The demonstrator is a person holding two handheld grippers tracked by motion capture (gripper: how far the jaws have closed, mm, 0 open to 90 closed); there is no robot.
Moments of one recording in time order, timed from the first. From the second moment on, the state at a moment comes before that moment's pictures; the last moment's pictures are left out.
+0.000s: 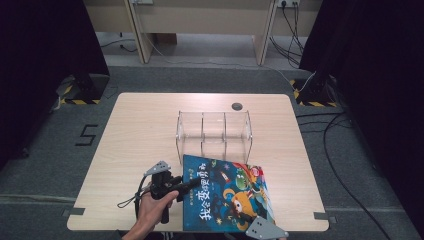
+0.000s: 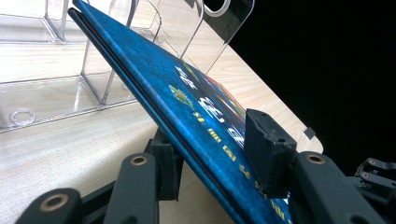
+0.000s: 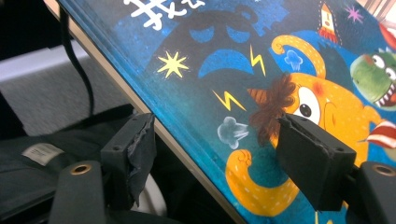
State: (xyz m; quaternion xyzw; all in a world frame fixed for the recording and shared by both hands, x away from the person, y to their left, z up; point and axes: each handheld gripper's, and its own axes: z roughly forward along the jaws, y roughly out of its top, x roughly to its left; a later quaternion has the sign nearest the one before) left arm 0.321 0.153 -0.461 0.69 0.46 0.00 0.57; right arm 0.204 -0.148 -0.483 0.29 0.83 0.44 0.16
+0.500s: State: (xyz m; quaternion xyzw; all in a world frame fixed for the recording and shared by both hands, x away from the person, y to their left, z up) left arm 0.318 0.152 -0.458 0.68 0.46 0.00 0.56; right arm 0.202 -0.131 -0.486 0.28 0.83 0.42 0.22
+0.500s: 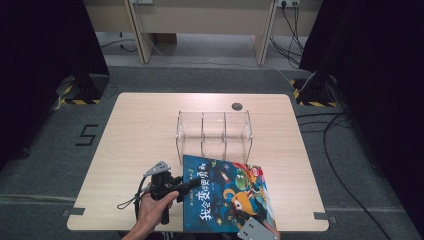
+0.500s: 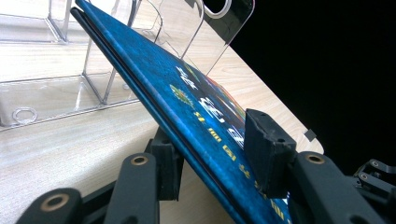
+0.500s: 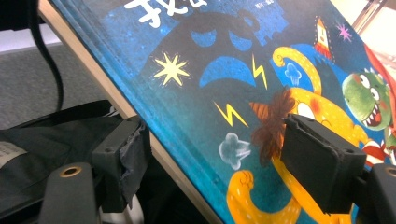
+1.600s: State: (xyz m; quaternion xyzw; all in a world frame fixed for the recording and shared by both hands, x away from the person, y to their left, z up) left arm 0.307 0.143 -0.452 0.69 0.46 0.02 0.57; right arm 0.195 -0.108 -0.489 0.23 0.83 0.36 0.36
